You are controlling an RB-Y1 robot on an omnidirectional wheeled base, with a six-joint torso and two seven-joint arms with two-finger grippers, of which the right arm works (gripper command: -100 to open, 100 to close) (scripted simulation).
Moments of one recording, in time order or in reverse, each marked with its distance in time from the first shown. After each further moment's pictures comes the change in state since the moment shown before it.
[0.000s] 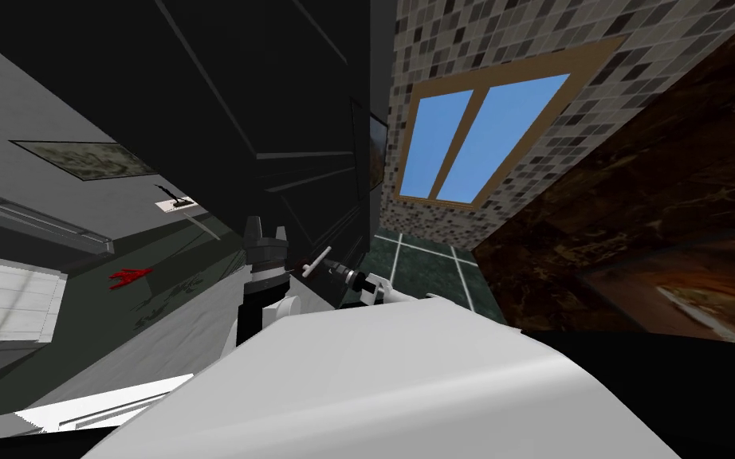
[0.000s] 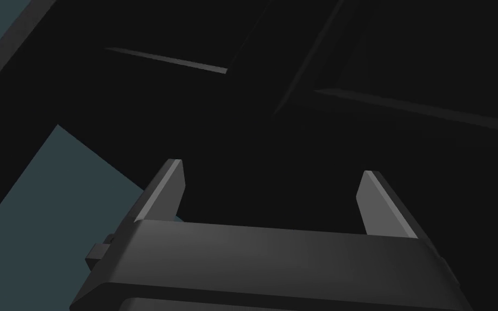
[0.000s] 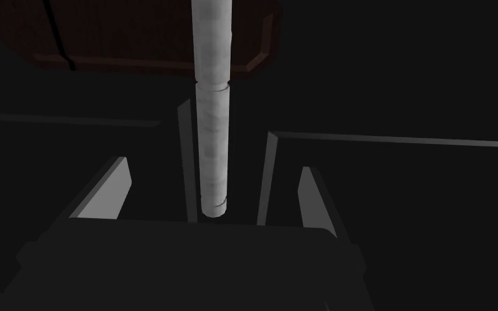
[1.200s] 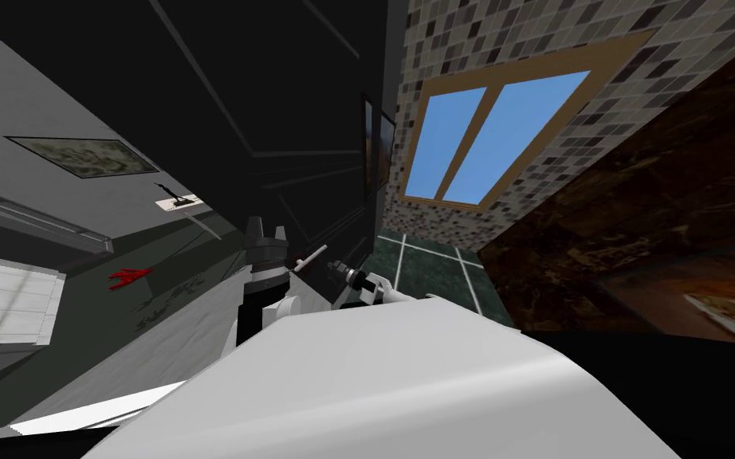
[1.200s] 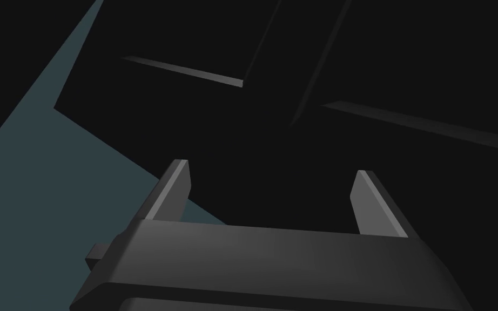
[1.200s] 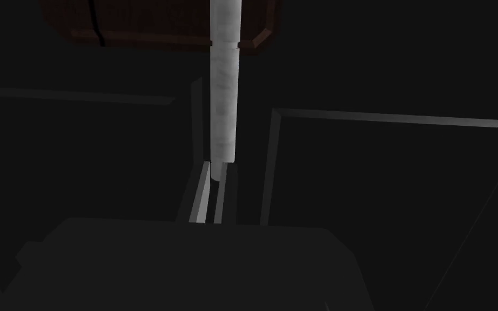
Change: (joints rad) arm 0.004 0.018 -0.032 0.024 0.002 0.001 0.017
